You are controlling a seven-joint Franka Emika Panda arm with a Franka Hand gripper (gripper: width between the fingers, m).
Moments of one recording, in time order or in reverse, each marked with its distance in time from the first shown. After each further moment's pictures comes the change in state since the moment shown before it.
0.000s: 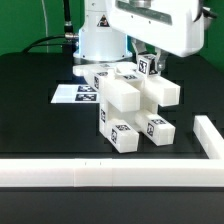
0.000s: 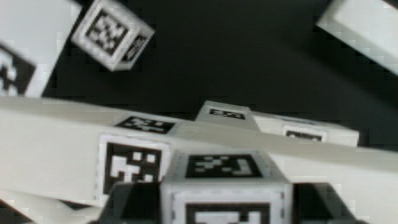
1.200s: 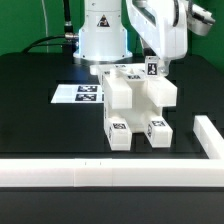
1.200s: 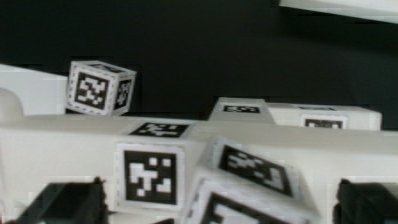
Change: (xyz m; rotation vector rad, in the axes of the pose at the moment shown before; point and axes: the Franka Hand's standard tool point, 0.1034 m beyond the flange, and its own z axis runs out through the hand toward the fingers) arm -0.005 -0.002 0.000 -0.003 -0.011 0.197
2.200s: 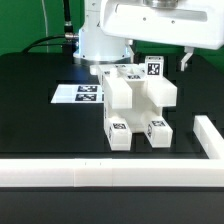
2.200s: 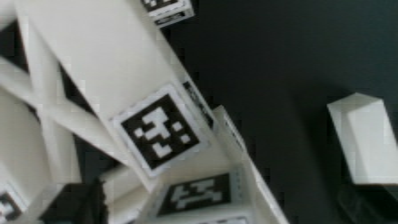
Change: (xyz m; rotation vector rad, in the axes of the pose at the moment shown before) arm -0.007 -0.002 0.003 -0.060 0.086 -1.007
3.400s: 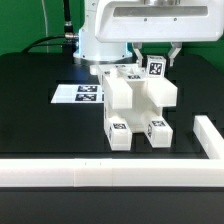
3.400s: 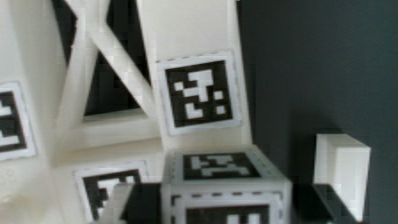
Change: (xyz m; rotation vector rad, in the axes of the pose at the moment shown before) arm 0.006 0.005 -0.002 0.000 0.012 -0.297
